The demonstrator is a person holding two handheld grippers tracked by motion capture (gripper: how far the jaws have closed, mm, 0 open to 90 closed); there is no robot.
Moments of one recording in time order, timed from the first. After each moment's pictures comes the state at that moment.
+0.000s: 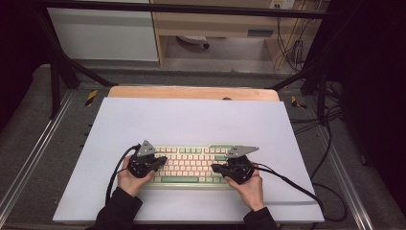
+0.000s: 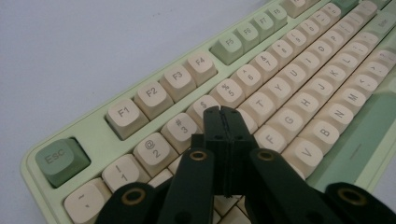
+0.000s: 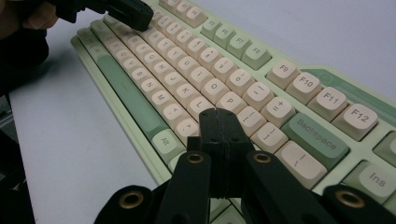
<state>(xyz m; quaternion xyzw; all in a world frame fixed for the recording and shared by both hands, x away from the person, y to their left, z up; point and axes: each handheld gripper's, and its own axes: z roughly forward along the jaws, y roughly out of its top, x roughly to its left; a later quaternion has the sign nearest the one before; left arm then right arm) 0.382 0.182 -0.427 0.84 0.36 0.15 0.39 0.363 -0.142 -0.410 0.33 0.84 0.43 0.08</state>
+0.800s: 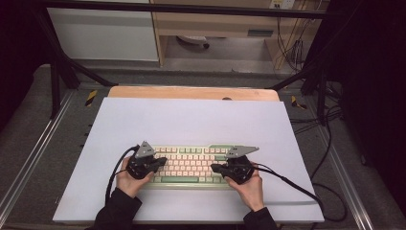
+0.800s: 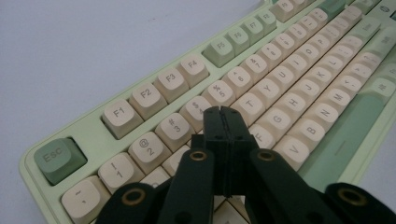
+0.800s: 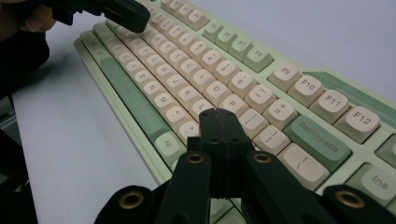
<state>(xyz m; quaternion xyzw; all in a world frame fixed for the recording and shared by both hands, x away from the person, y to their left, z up) 0.376 0.185 -0.423 0.83 0.35 0.15 0.40 0.362 -0.141 -0.409 0.32 0.84 0.43 0.08</state>
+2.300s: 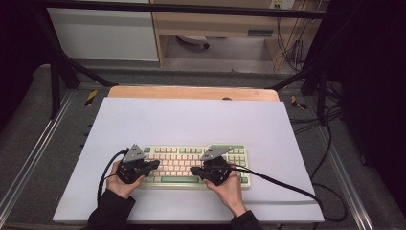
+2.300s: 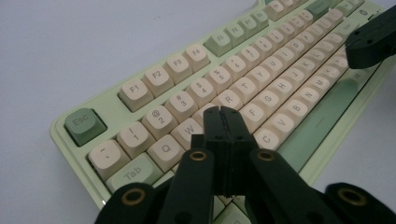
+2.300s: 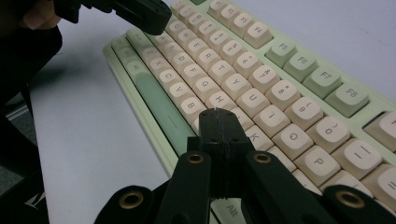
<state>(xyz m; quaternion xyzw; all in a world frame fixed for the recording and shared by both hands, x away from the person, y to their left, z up) 0.361 0.207 -0.417 0.83 0.35 0.14 0.41 0.364 -0.078 -0.414 0.29 0.85 0.43 0.06</state>
